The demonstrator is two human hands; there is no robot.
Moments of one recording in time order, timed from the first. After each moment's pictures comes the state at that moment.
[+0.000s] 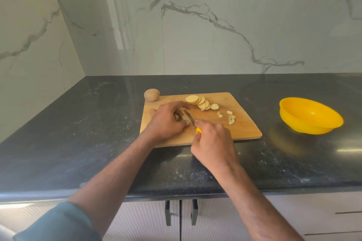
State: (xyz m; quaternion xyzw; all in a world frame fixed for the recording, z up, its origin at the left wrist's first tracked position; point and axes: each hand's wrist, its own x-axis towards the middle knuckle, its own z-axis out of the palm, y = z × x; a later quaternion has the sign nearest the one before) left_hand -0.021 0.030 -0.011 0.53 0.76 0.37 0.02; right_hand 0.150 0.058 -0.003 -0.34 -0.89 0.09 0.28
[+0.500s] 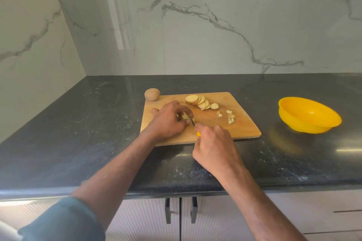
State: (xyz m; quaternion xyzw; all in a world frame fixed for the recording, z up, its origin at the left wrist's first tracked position) left_hand -0.017 0.032 -0.008 0.55 0.77 0.32 0.02; right_hand 0.165 0.047 0.006 -0.33 -0.91 0.09 0.23
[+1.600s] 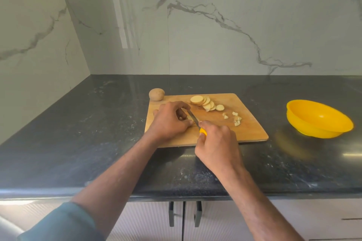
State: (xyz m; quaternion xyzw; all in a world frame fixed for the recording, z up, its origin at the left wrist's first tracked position) left_hand -0.025 0.028 -0.013 0.50 0.76 0.41 0.04; right_hand 0.149 0.055 -0.005 -0.34 -0.89 0.09 0.29
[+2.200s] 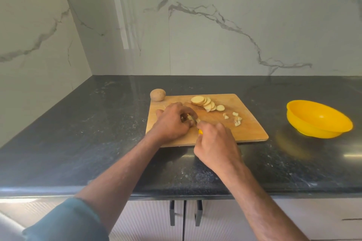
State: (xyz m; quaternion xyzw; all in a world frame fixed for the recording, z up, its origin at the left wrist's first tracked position) left_hand -0.017 0.027 -0.007 0.54 0.78 0.32 0.02; right_hand 0.147 0.054 0.003 -0.32 -0.91 0.10 0.24
